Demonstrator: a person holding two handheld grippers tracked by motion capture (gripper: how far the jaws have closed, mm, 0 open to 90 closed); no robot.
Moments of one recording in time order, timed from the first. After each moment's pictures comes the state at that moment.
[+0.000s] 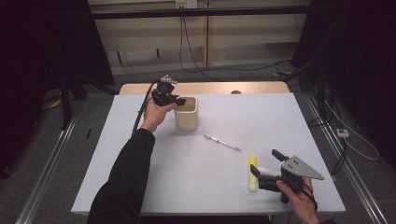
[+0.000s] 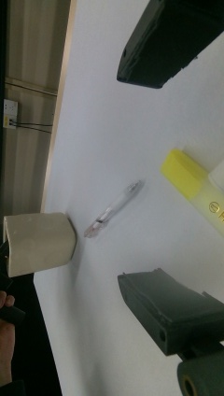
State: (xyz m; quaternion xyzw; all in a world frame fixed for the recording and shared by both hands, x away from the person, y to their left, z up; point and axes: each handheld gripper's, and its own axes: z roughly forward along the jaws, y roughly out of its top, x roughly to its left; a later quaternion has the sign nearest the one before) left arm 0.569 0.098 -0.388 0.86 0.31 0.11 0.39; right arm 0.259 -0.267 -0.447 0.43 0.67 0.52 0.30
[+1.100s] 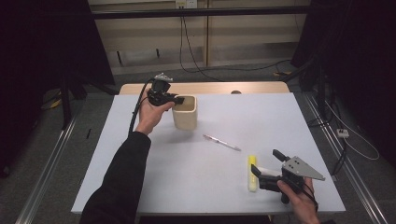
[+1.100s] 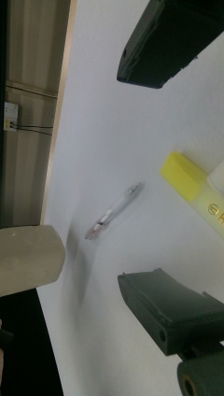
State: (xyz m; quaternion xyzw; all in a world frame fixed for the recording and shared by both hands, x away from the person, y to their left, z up) left arm 0.542 0.106 -0.359 0.84 0.33 0.10 0.42; right arm 0.258 -0.268 -0.446 0.44 0.67 0.52 0.31
